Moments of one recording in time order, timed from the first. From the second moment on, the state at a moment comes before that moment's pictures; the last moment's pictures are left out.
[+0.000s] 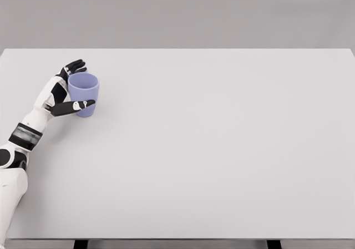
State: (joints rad) left arm -0.39 0.34 -0.09 -0.82 0.44 -0.61 -0.61; right arm 0.00 0.00 -0.10 0.04 -0.05 -0.07 0.10
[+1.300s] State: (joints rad) left arm -0.34 0.36 -0.06 -0.91 0.44 -0.61 -0.61; right arm 0.00 0.00 -0.10 0.04 -0.05 -0.07 0.10
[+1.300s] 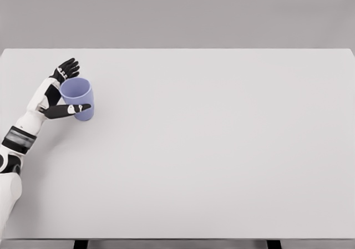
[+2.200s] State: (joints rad) left arm -0.34 0.38 -0.05 -0.93 0.44 -0.61 -0.61; right arm 0.00 0.00 -0.10 0.04 -0.05 -0.07 0.10
